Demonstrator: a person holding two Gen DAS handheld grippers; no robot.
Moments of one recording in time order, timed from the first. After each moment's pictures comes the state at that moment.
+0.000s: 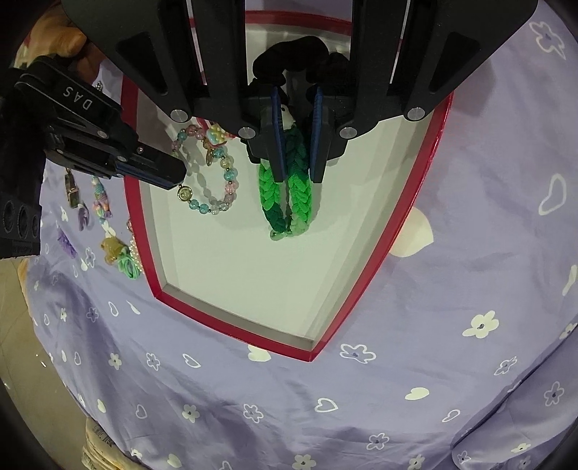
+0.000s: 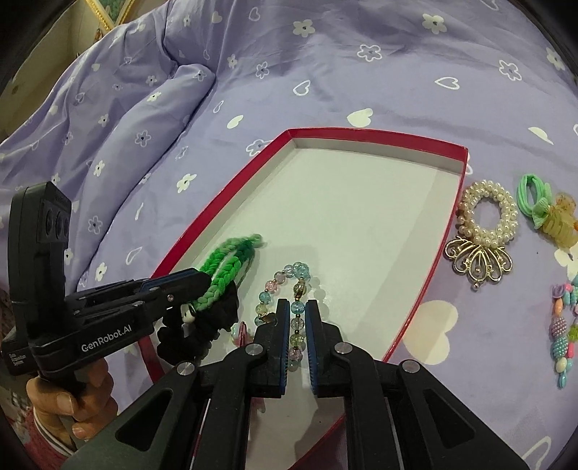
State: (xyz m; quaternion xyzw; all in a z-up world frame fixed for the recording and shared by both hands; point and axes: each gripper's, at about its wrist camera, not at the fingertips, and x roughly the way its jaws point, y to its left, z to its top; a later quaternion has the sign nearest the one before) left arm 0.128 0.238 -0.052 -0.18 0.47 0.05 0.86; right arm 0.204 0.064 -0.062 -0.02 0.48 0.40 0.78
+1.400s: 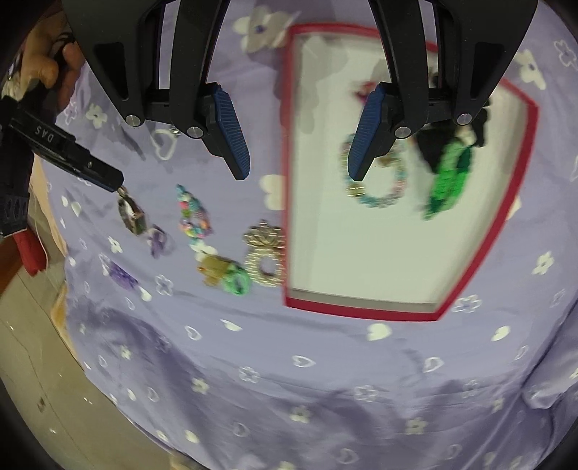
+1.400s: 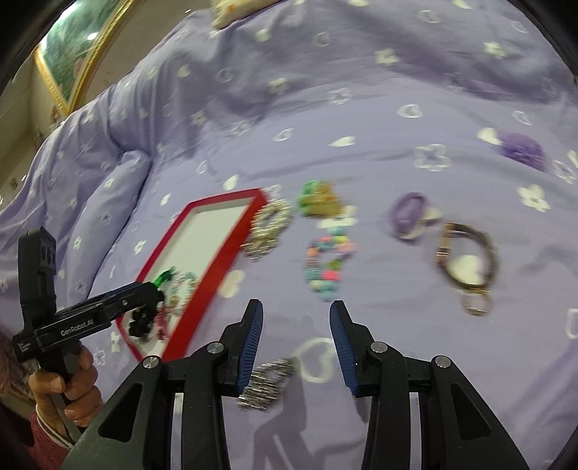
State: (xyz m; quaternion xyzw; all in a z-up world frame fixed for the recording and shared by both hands) left arm 0.140 0.105 -0.002 -0.12 0.45 -0.02 0.89; right arm 0.197 -0.153 -0.020 0.08 0.43 0.27 0.86
